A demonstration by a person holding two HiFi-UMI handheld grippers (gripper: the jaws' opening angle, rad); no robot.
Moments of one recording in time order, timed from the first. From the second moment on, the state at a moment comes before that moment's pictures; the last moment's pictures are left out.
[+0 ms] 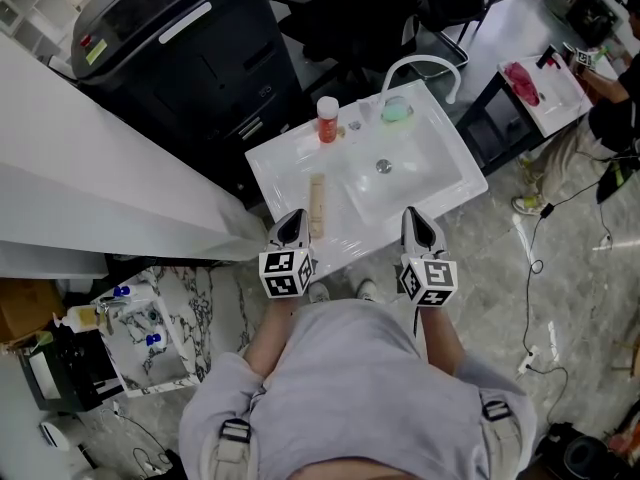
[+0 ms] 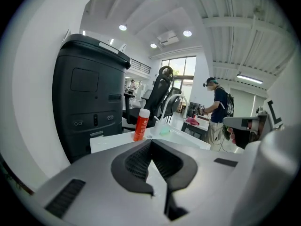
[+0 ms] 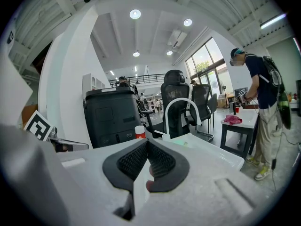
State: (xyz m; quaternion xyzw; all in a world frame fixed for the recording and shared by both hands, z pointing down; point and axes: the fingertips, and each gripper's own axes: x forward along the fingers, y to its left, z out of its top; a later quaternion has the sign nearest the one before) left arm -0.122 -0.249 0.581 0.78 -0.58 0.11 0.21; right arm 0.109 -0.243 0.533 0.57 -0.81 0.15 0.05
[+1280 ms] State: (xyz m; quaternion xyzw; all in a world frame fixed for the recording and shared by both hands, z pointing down) left arm -0.121 -0.253 0.499 0.79 -0.59 0.06 0.13; right arm 0.104 -0.250 0.526 0.57 -0.81 0.12 0.04
